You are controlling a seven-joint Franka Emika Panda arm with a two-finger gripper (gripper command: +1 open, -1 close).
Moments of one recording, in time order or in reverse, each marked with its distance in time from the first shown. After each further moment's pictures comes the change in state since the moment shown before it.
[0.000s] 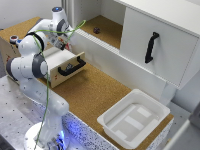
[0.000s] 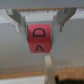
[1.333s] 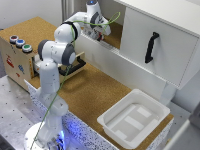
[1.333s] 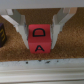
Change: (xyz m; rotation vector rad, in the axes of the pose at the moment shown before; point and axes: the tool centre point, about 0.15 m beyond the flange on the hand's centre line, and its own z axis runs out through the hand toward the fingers) arm 0.200 0.040 0.090 0.040 0.063 -0.056
